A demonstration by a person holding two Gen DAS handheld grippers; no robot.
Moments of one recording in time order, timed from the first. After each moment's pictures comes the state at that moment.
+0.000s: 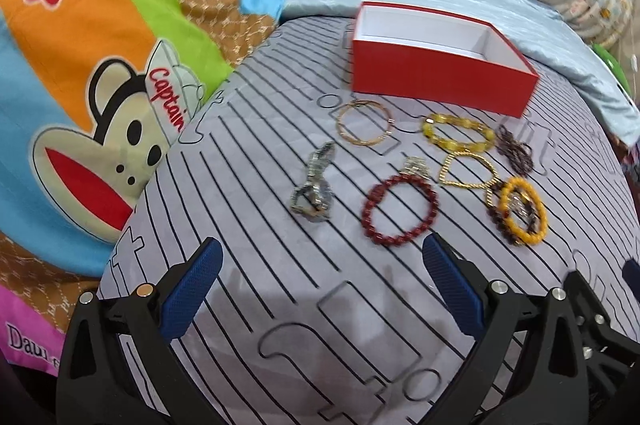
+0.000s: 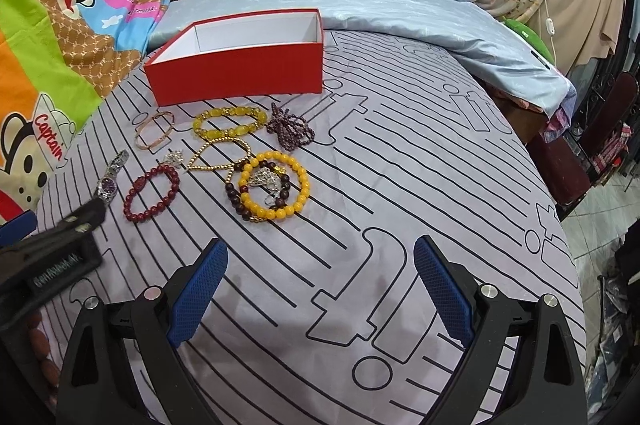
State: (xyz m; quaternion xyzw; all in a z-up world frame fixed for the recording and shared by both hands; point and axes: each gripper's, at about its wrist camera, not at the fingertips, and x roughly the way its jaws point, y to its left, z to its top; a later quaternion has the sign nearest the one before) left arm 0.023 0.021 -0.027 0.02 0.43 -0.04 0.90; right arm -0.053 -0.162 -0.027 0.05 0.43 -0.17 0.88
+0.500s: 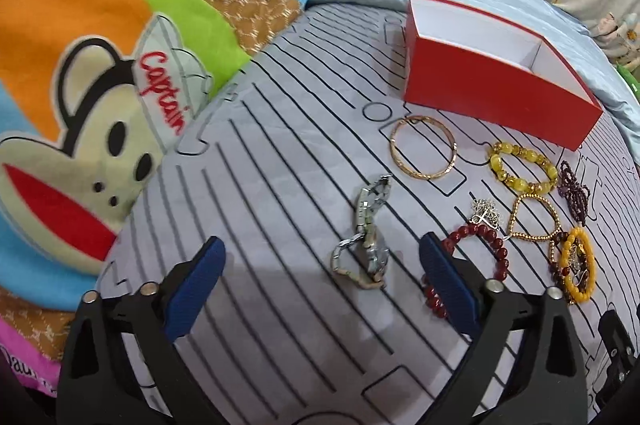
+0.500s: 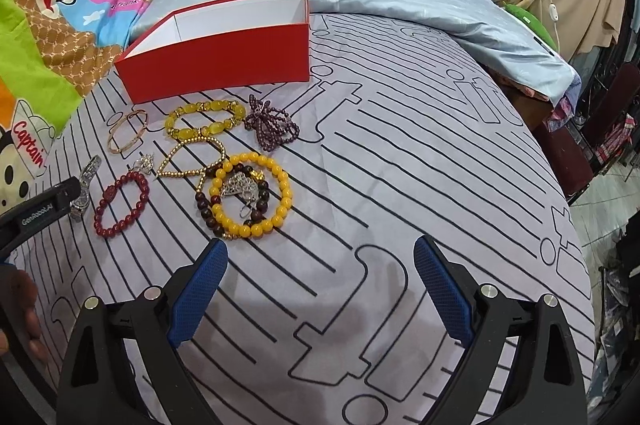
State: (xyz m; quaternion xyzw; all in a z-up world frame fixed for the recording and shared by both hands) left arm 0.083 0.039 -0.061 0.01 0.47 -0.02 0.88; right arm -0.023 -0.179 -0.043 0.06 0.45 -0.17 0.88
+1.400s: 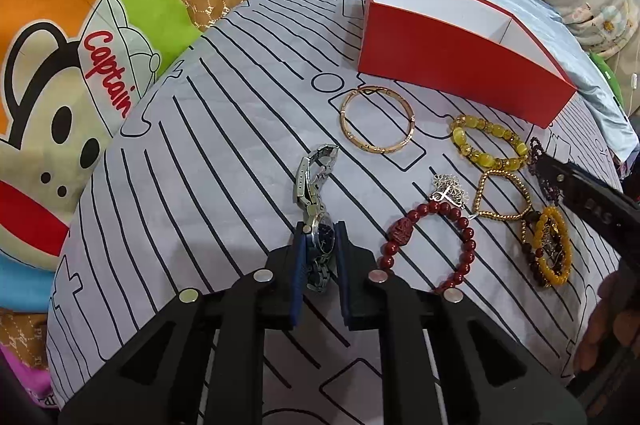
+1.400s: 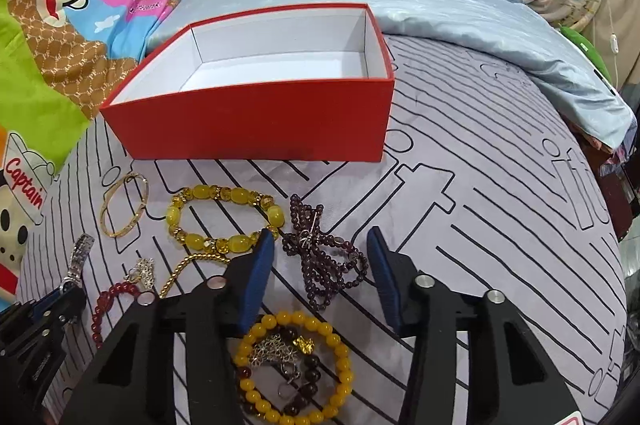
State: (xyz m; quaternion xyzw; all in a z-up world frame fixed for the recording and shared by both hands) left arm 0.085 0.028 -0.068 -0.01 0.49 -0.08 0.87; right arm 0.092 -0.191 -0.060 0.06 0.45 -0.09 0.89
